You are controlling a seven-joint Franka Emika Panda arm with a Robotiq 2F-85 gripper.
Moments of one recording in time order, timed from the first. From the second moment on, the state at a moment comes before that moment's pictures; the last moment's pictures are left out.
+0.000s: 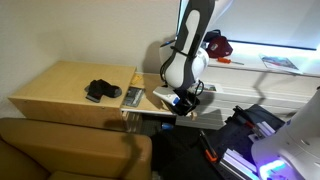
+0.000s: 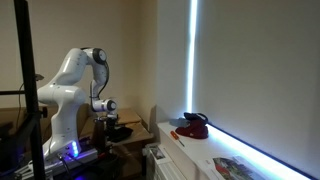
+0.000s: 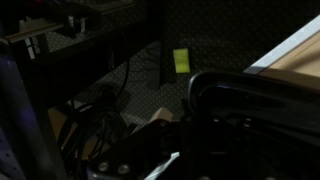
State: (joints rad) arm 0.35 0.52 -0.12 -2.50 -0.11 2.68 1.80
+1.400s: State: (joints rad) arm 0.40 0.47 -0.18 -2.41 -0.17 2.59 1.94
